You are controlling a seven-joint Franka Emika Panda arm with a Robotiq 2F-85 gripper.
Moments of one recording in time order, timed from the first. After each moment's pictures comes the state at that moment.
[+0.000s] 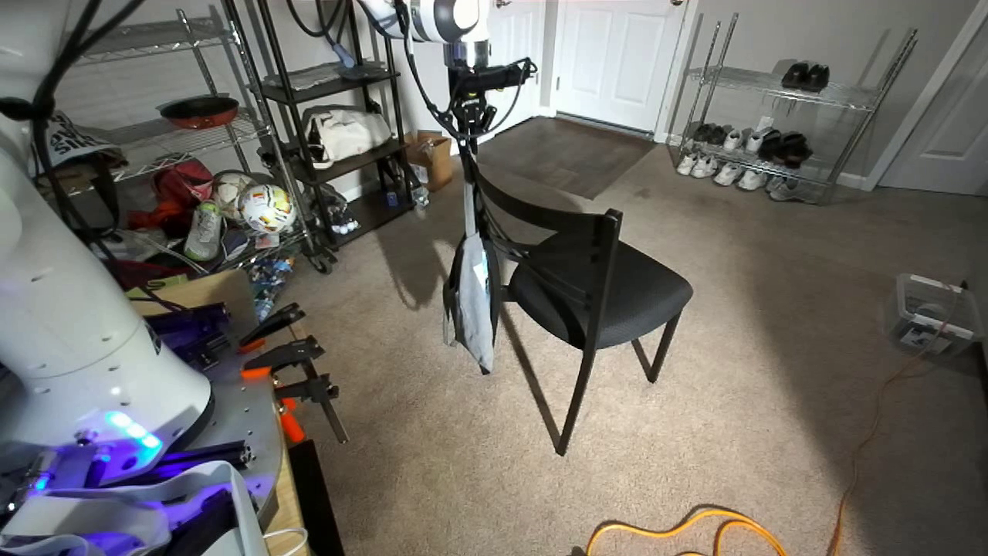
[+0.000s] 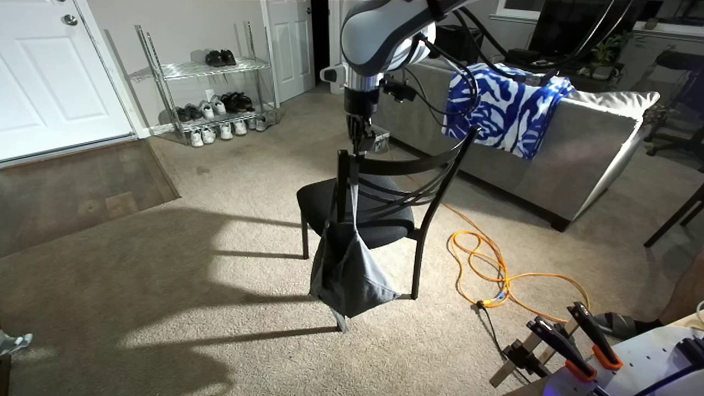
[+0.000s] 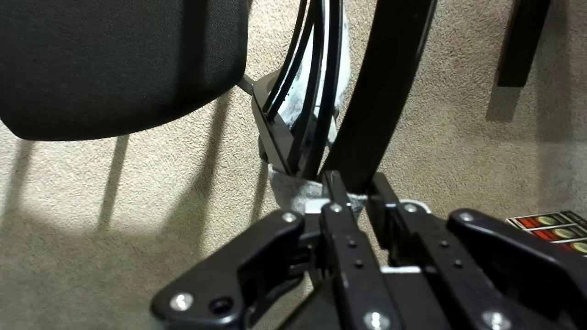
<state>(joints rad) 0.23 0.63 0.25 -1.55 -0.17 2.18 -1.06</state>
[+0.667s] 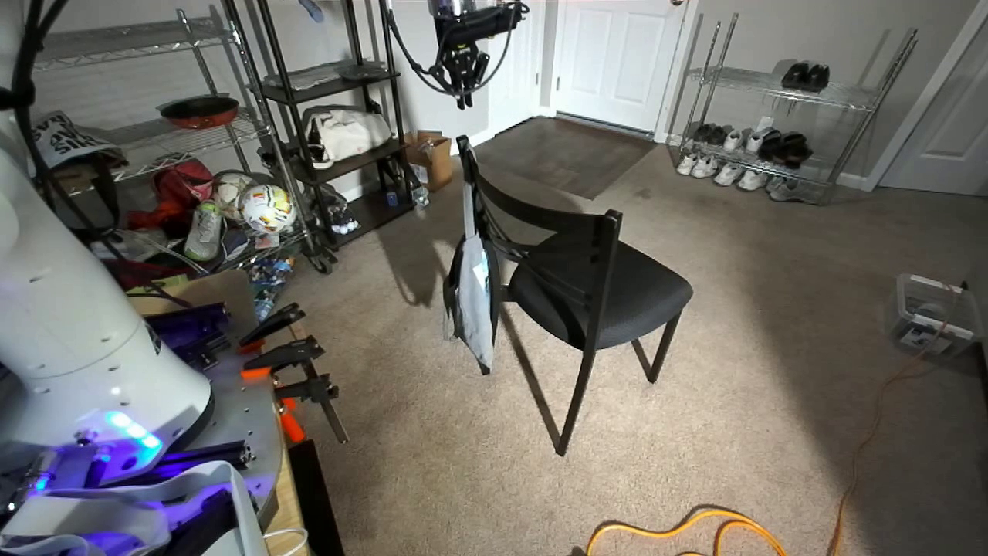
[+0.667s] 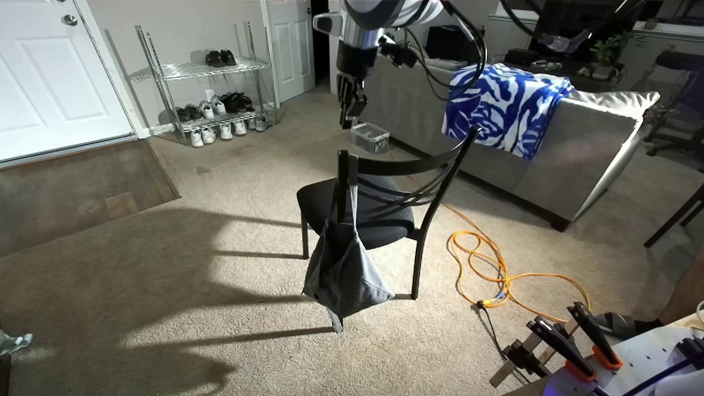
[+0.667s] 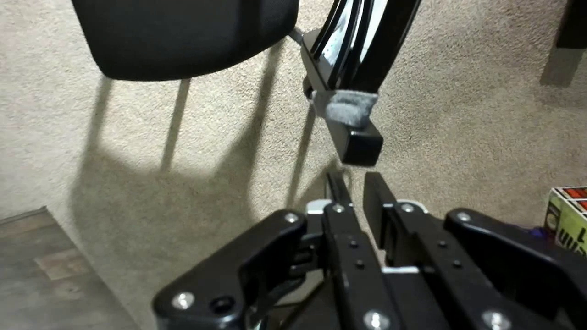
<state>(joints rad) 0.21 0.47 0.29 -1.62 -0.13 2.26 -1.06</state>
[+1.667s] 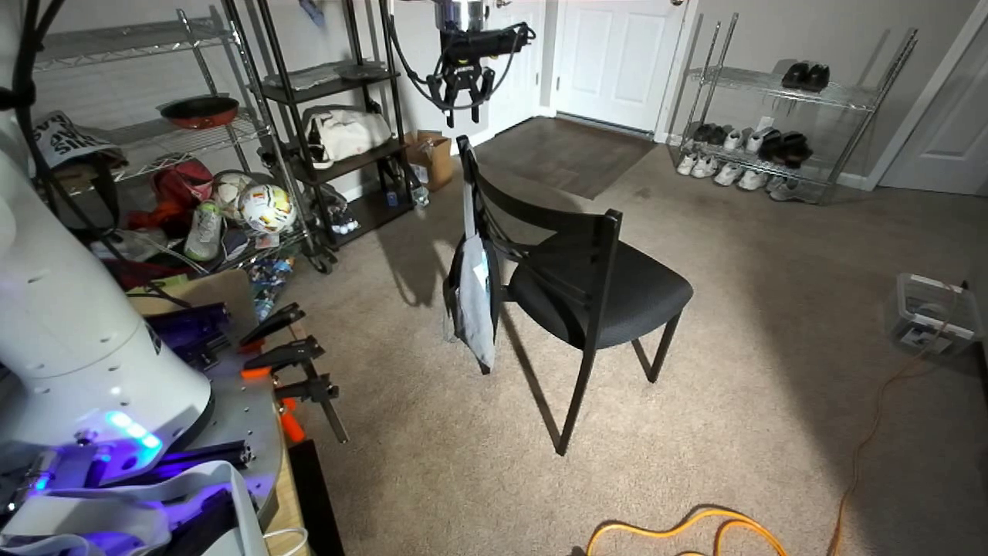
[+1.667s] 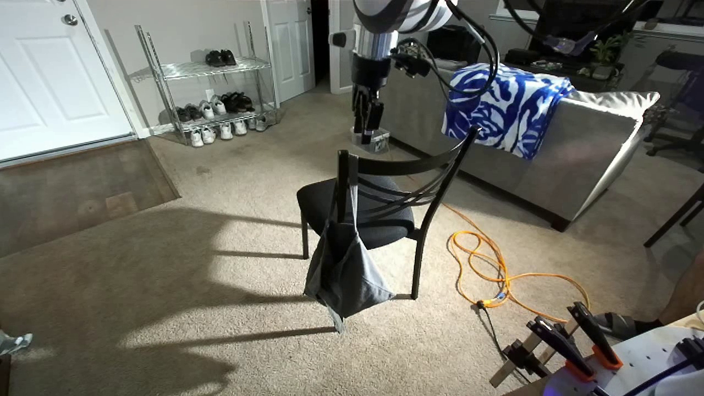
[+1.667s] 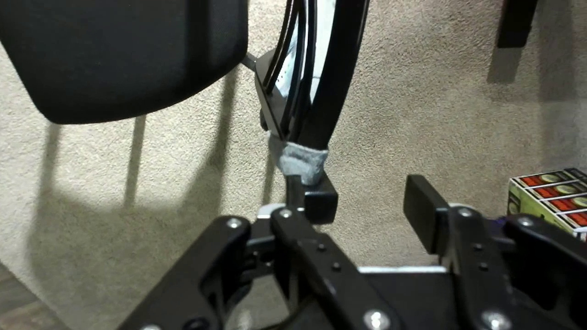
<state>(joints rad) 0.20 0.48 0.26 -1.64 -0.07 2.17 -1.06</state>
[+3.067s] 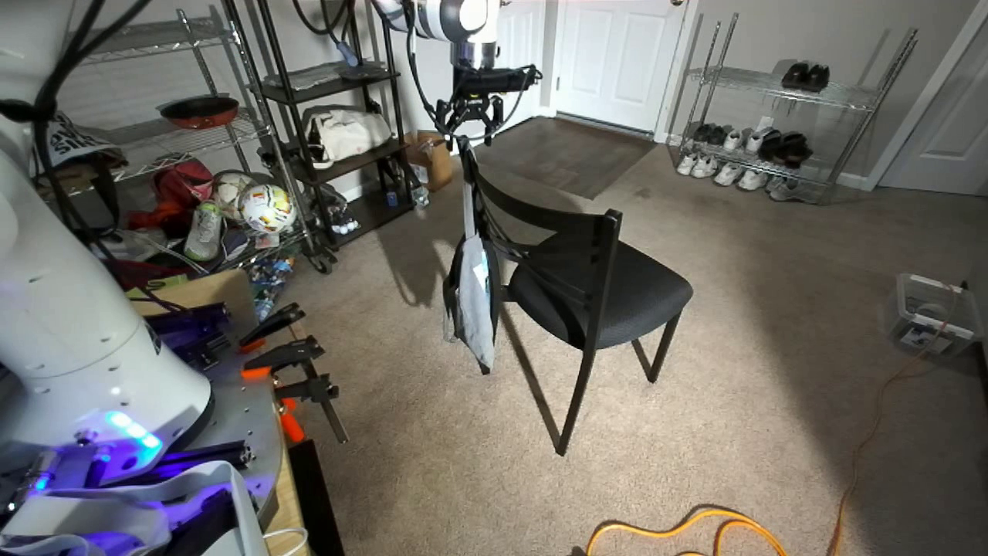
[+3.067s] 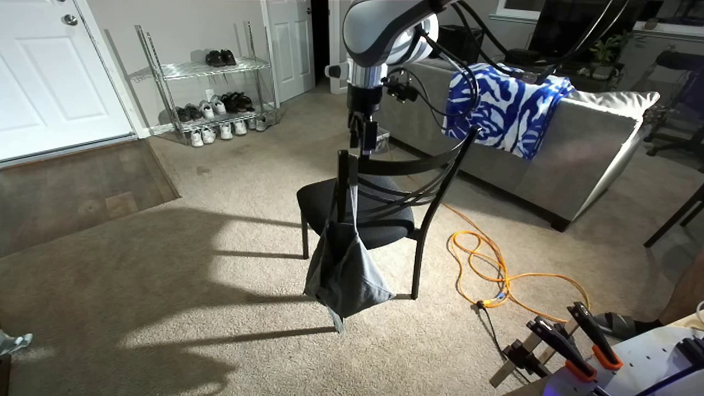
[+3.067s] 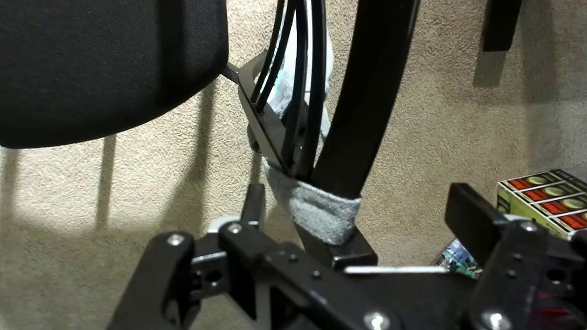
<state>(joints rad) 0.21 0.64 0.25 -1.52 -0.08 2.14 -1.06</state>
